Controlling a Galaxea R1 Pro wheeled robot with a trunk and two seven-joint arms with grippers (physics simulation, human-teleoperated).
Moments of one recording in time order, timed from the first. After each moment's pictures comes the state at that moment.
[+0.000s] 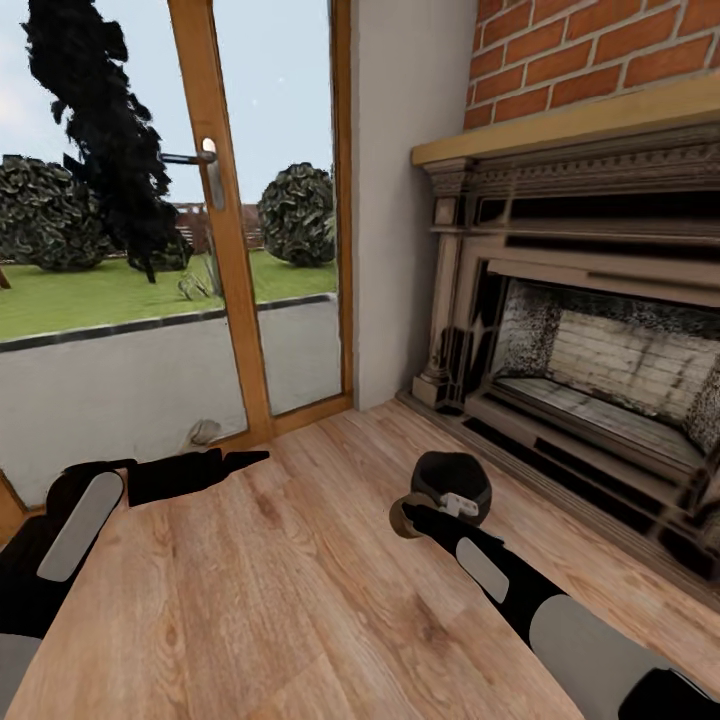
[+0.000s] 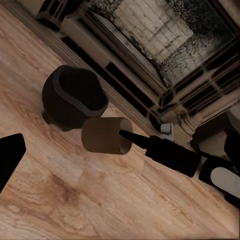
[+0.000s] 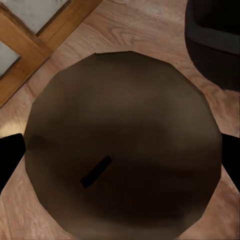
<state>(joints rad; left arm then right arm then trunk) -0.59 0.38 -0.07 -1.37 0.83 1.00 -0.52 -0.75 -0.05 0.60 -0.52 -1.00 0.11 -0.04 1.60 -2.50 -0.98</state>
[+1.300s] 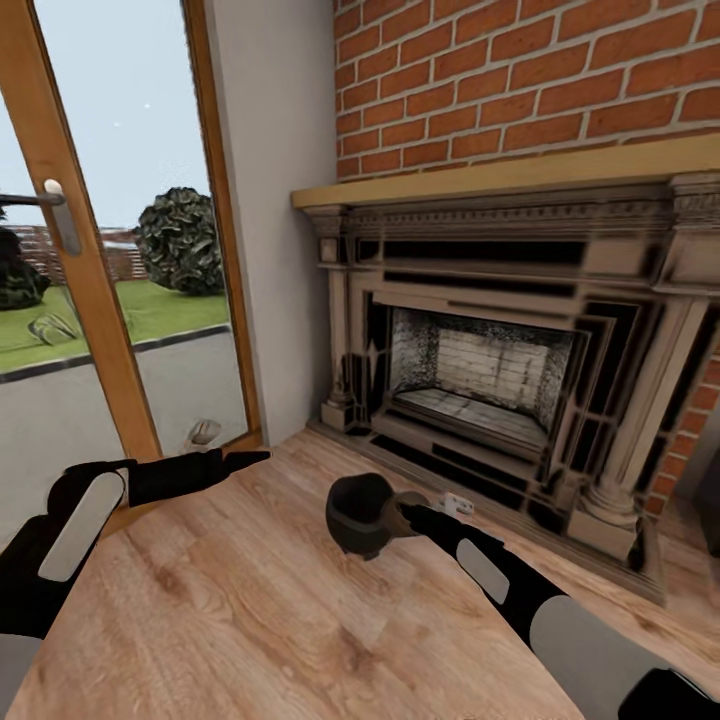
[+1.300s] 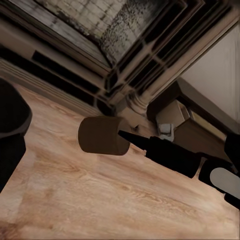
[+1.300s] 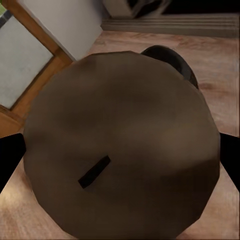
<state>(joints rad) -0.59 0.37 -0.07 -1.37 0.83 1.00 -0.52 -0.75 -0.05 0.60 -0.51 -1.00 0.11 0.03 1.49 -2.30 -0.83</state>
